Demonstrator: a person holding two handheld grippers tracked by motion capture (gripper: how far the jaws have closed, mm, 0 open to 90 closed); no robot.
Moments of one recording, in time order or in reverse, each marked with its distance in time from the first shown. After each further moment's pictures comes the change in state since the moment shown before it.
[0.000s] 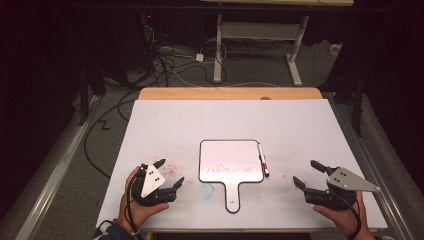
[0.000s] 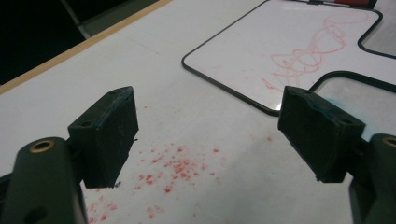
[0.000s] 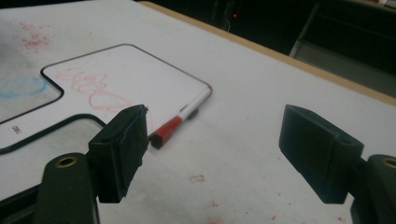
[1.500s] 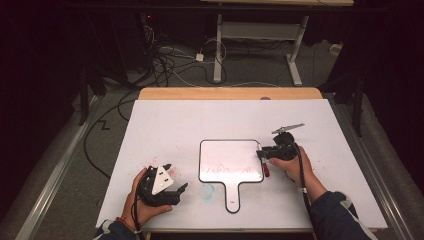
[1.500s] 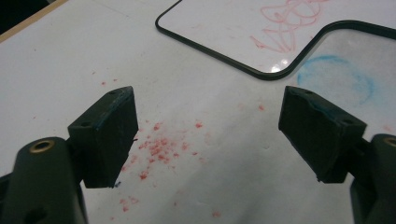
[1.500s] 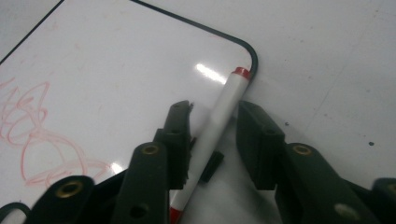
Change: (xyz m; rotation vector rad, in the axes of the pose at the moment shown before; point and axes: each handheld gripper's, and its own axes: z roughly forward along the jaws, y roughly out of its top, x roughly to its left) left arm -0.005 -0.008 0.020 0.136 -0.059 0.058; right arm -0.030 0.031 0.178 0.455 0.246 0.304
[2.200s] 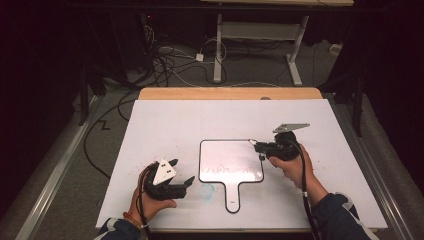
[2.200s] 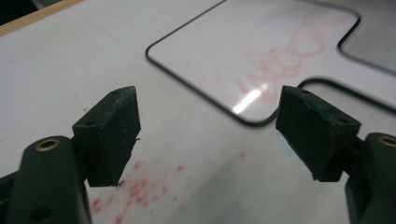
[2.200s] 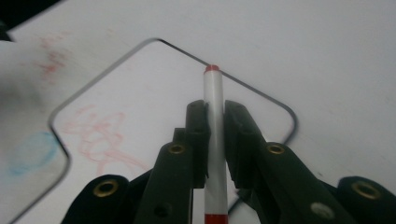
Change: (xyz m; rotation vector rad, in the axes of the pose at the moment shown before) left arm 0.003 0.024 0.007 -0.075 -0.085 -0.134; right arm 0.034 0.008 -0.030 -0.174 0.061 -0.124
